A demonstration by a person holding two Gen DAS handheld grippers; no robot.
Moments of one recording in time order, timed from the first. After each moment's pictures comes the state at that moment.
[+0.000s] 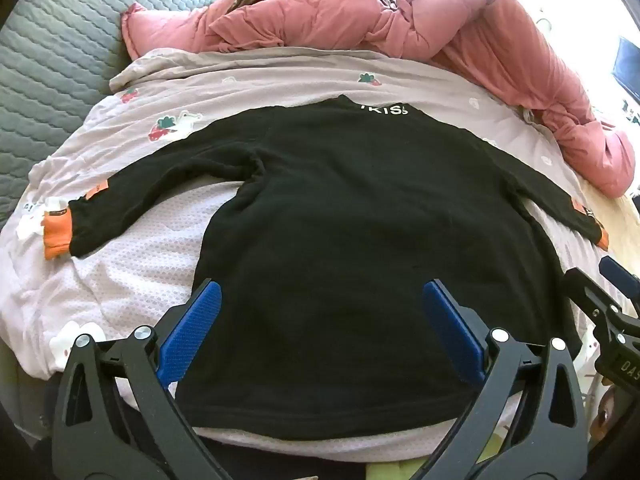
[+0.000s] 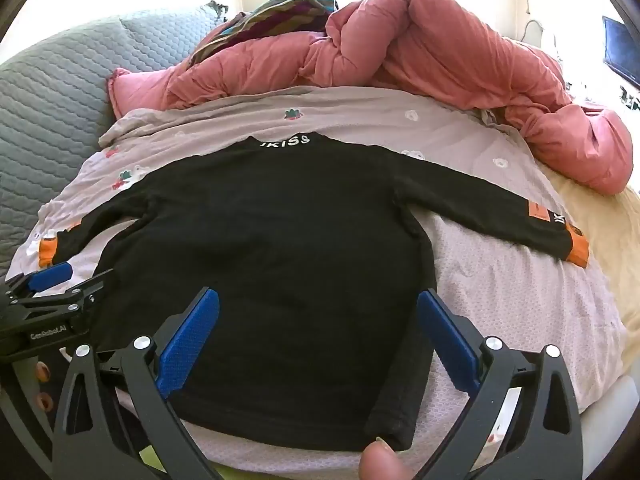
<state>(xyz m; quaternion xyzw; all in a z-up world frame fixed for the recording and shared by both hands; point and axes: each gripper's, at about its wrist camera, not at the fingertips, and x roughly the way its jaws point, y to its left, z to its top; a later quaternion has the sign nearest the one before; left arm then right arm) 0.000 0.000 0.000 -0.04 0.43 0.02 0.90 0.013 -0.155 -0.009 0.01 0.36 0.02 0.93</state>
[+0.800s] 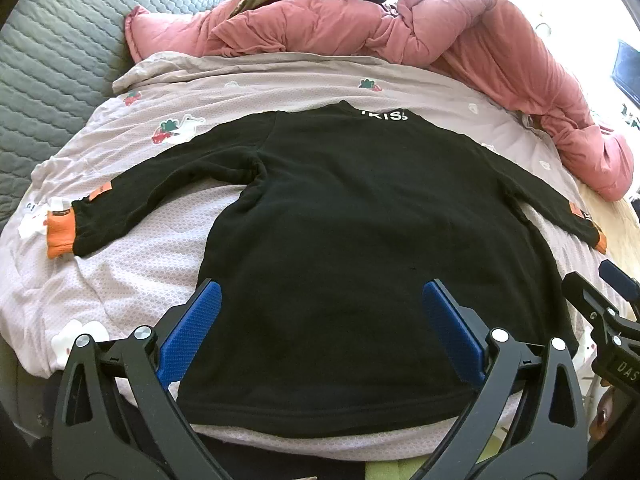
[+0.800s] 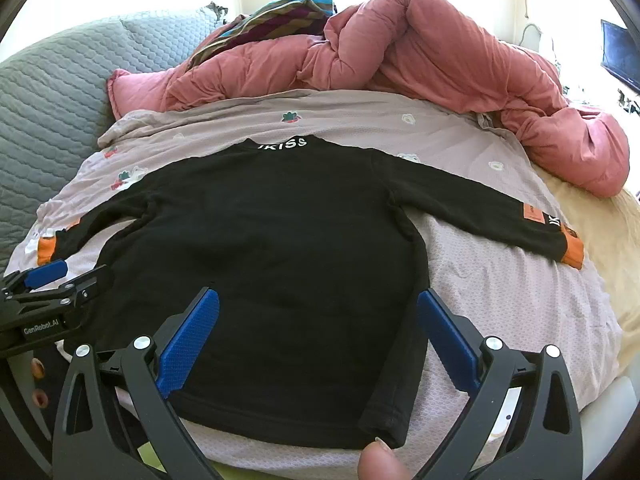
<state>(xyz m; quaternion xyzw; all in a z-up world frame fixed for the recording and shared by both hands) -0.001 0.001 0.006 -0.04 0.43 0.02 0.90 0.008 -0.157 -0.005 0.01 0.36 0.02 0.93</state>
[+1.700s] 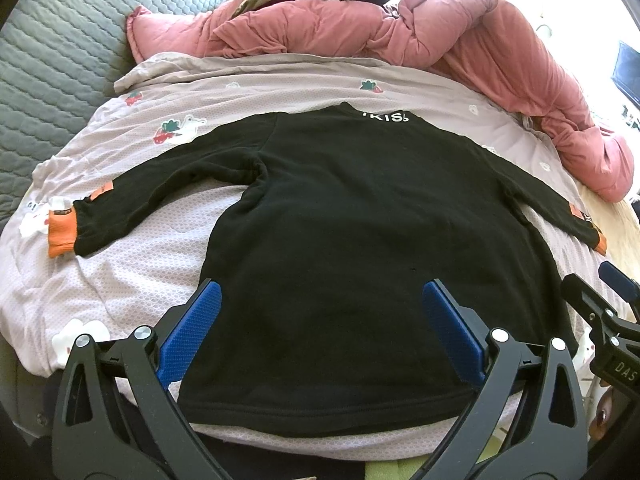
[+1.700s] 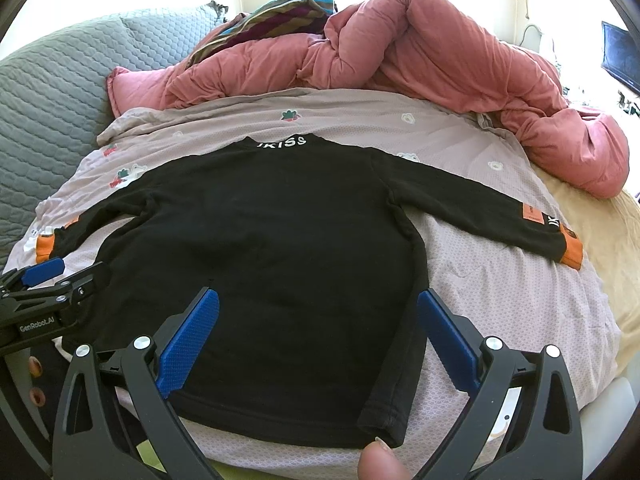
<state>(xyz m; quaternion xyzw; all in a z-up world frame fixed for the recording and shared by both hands) -0.002 0.002 0.006 -0.04 0.43 0.02 0.90 0.009 -0.157 -0.005 0.01 0.36 0.02 0.93</state>
